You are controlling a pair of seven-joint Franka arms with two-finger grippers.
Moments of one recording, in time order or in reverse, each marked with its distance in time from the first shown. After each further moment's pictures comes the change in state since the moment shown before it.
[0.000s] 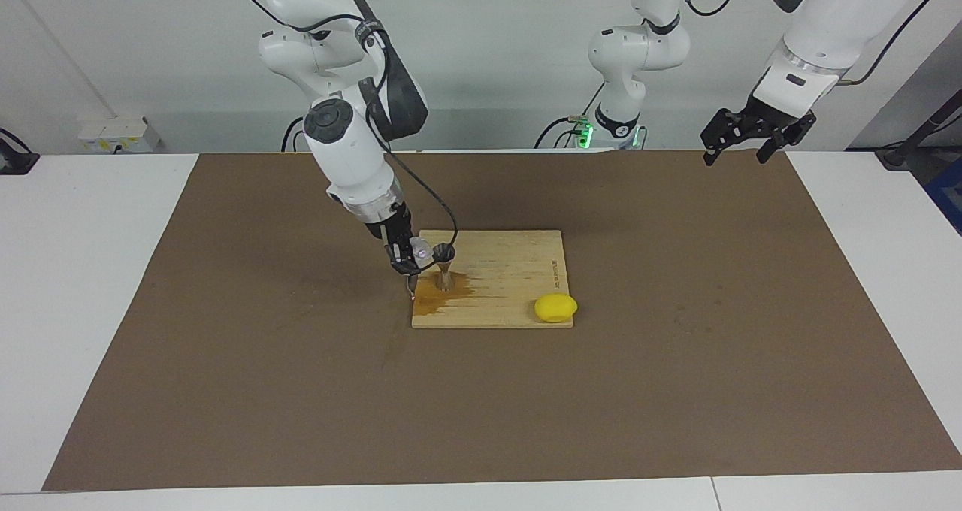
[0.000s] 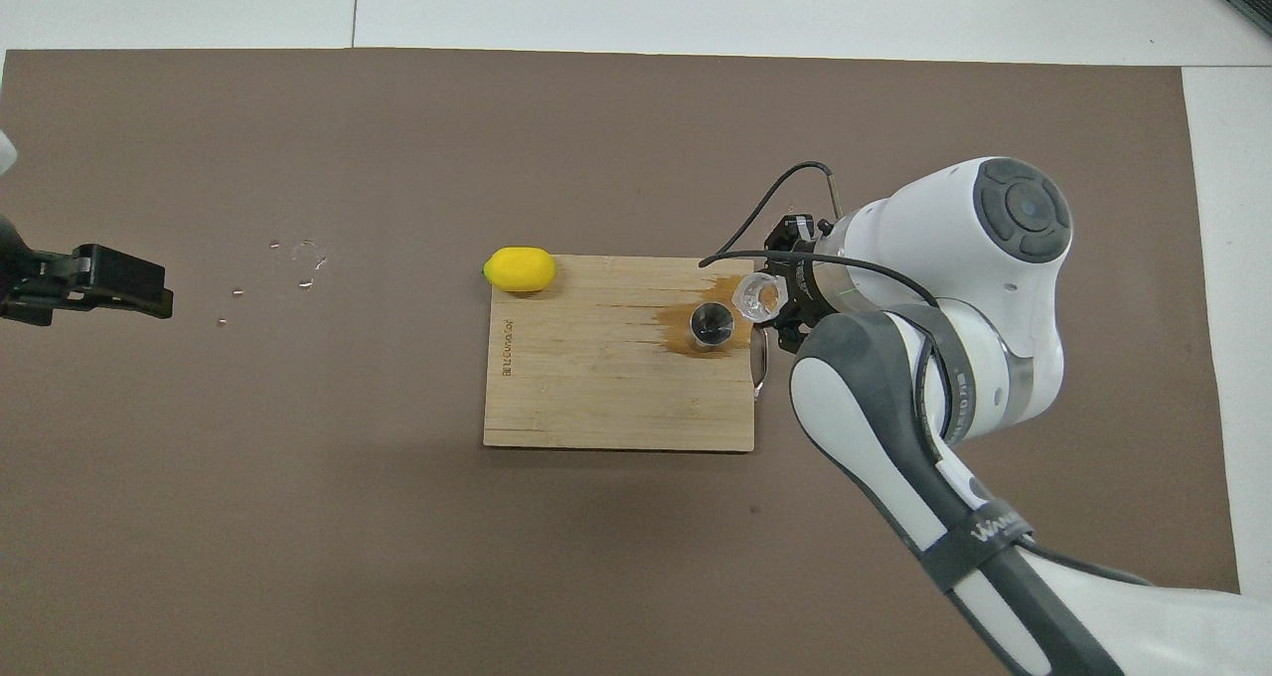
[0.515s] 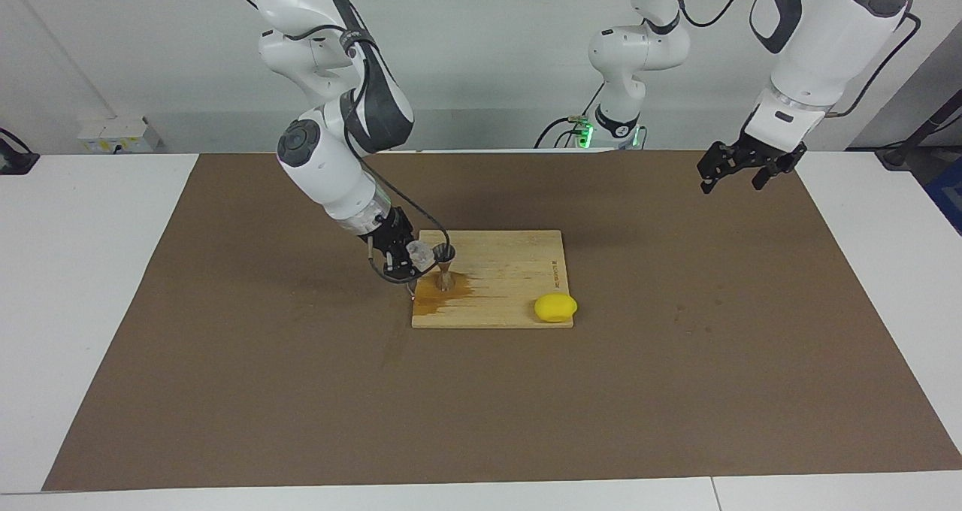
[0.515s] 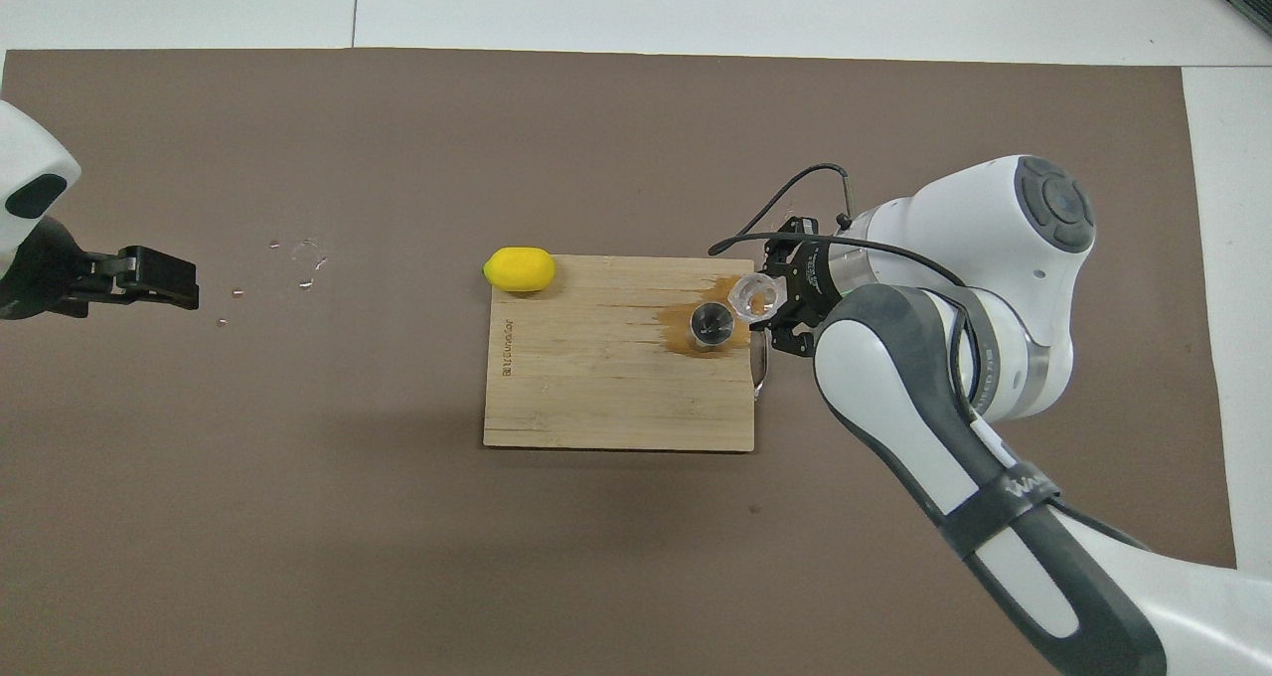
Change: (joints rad) left arm 0.001 -0.004 0.002 -0.100 -0.004 0.154 -0.019; right arm -0.056 0.026 -0.001 -0.006 0.187 0.000 -0.045
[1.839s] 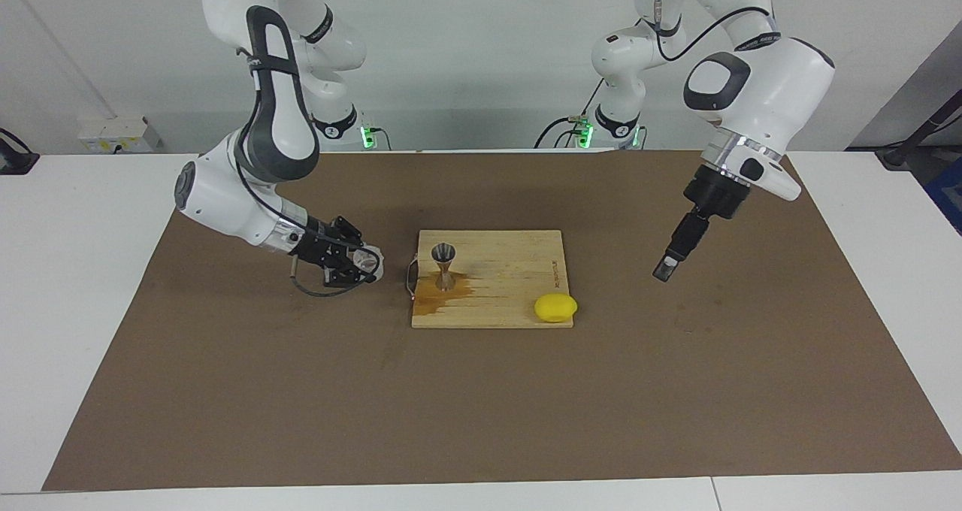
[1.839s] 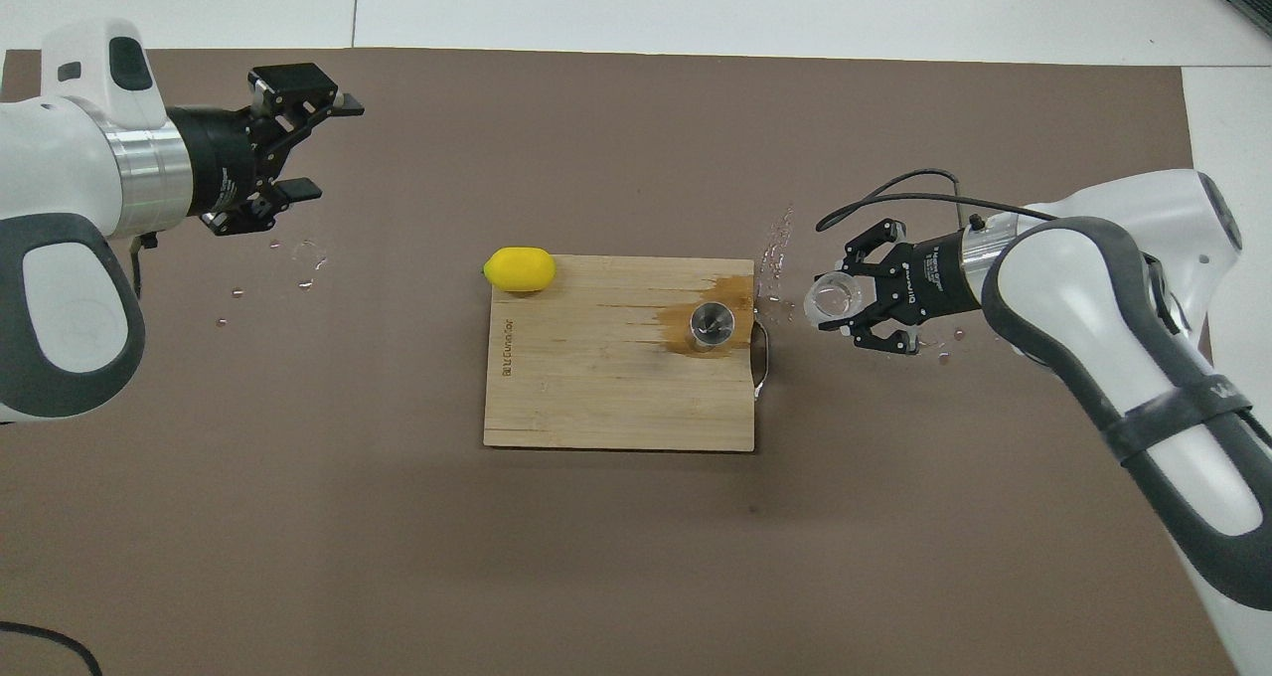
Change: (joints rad) left arm 0.344 0.077 -0.470 -0.157 -0.113 0.524 -0.625; right arm -0.184 0.001 0.003 -0.080 0.341 -0.072 -0.326
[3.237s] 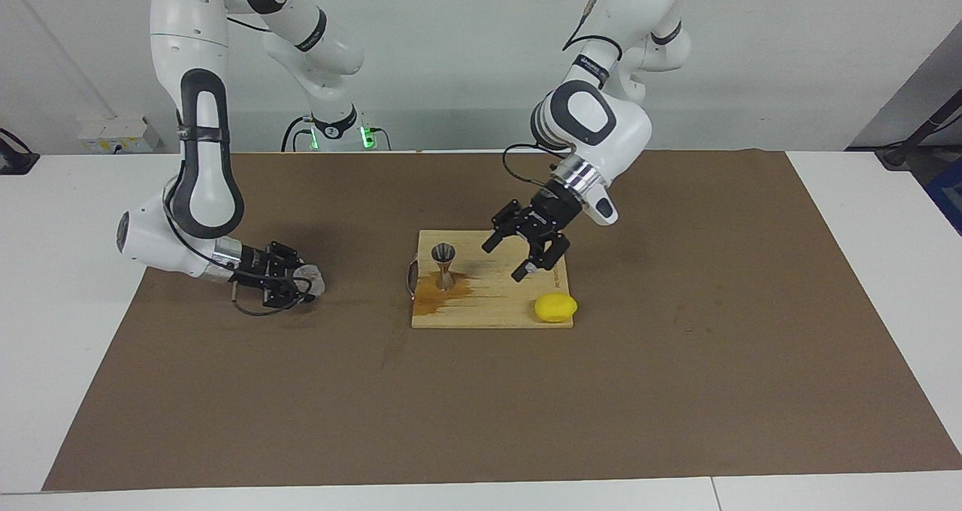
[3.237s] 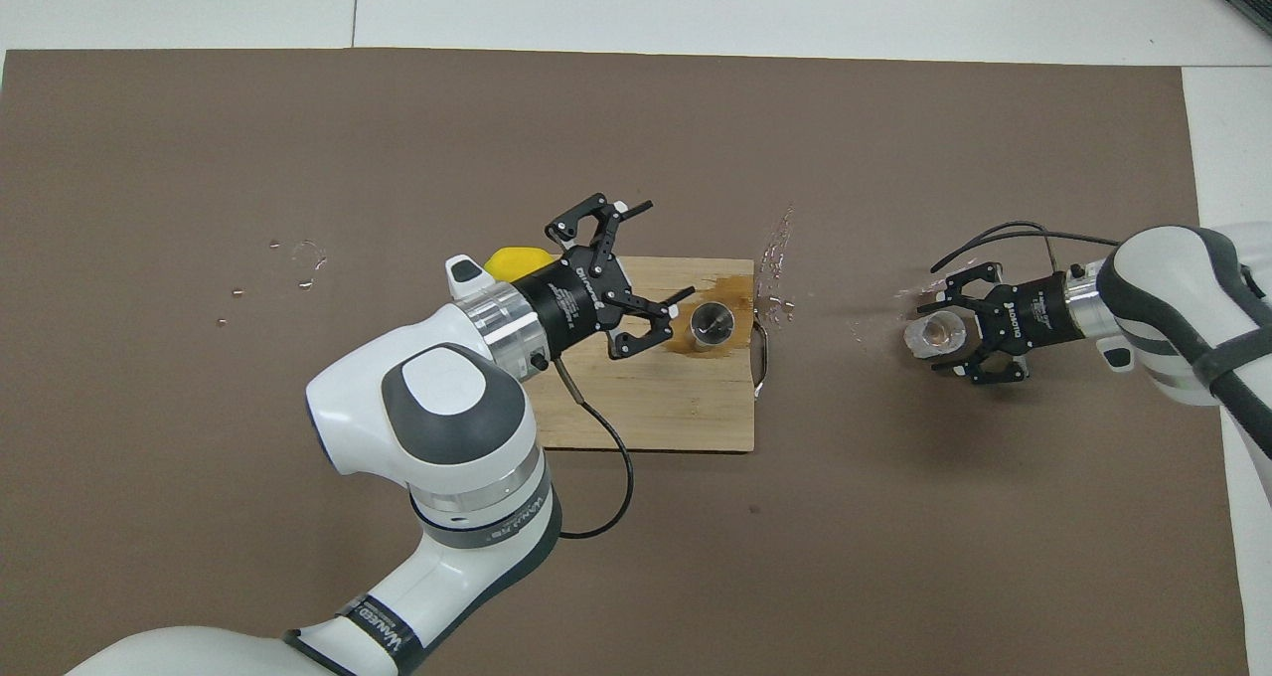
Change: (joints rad) left arm -0.406 0.173 -0.004 -0.067 -1.616 0.785 0.028; right arm -0.339 0.188 0.001 -0.008 -0.031 -0.128 -0.515
